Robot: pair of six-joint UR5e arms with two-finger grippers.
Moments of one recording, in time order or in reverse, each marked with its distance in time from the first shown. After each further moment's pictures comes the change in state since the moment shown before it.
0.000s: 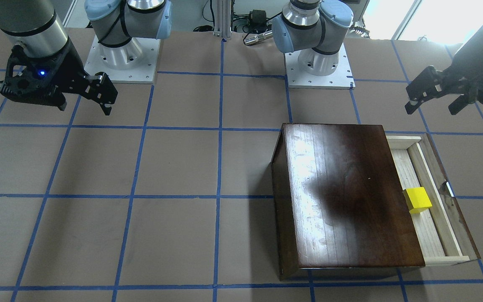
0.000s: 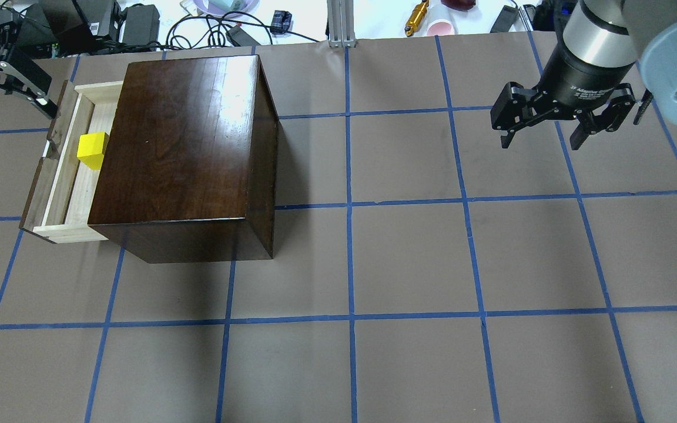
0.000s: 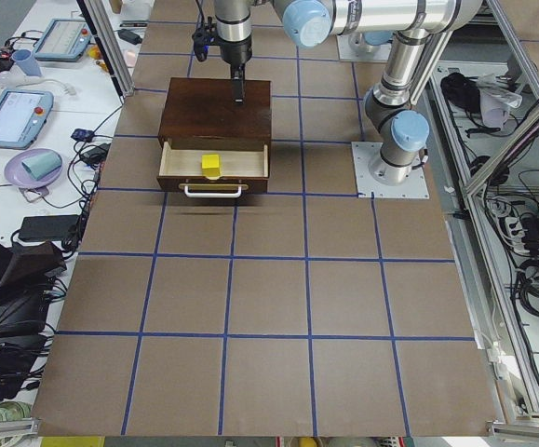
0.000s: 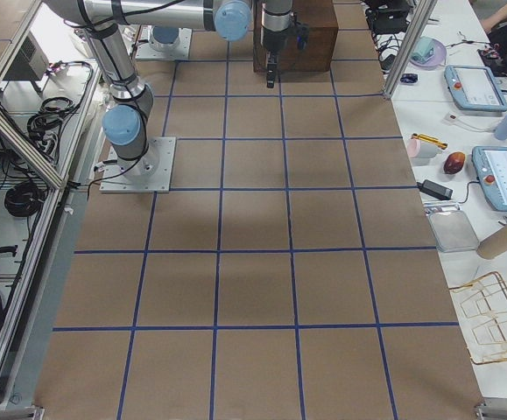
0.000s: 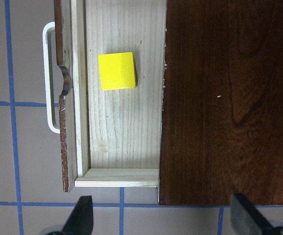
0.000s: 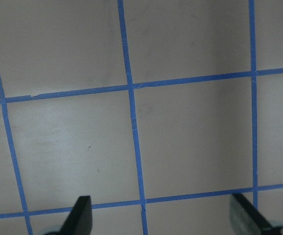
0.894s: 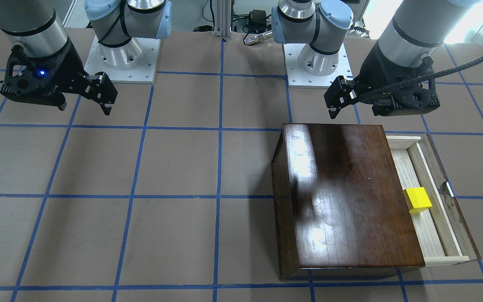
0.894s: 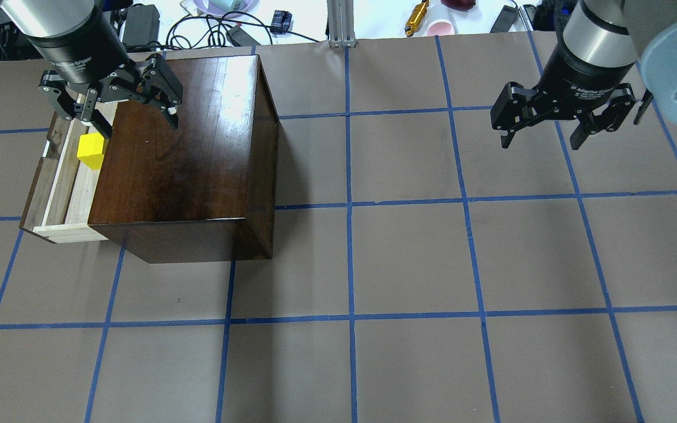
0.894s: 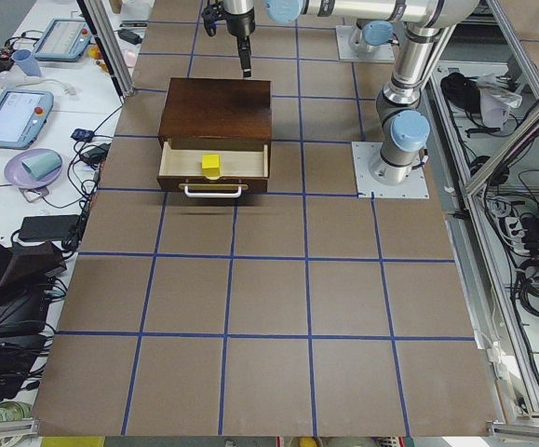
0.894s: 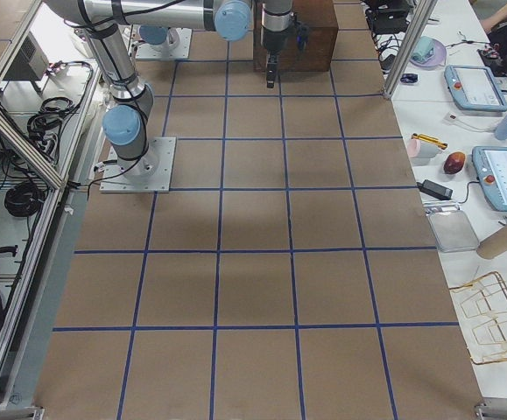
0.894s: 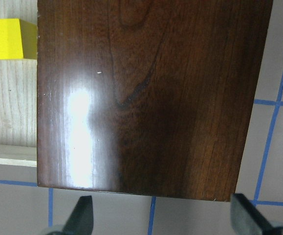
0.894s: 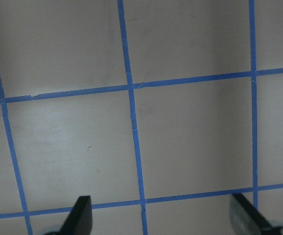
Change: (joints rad) left arm -0.239 -0.031 -0.029 0.024 -0.001 -0.310; right arm 0.000 0.000 0.000 0.000 0.000 0.000
